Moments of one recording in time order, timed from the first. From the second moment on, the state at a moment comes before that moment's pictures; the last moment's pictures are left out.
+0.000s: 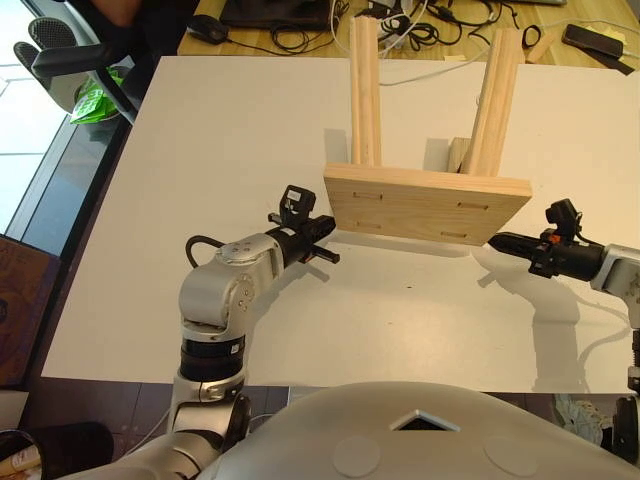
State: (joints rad) left arm -0.07 0.22 -0.05 -0.41 -0.33 1.11 -0.36; right arm -0.04 -0.67 -0.19 0.00 0.53 0.96 1.04
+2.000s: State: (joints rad) left arm -0.33 0.18 0.38 -0.55 -0.65 1.26 -0.31; right arm -0.21 -0.61 -0.47 -0.29 1.00 1.21 0.71
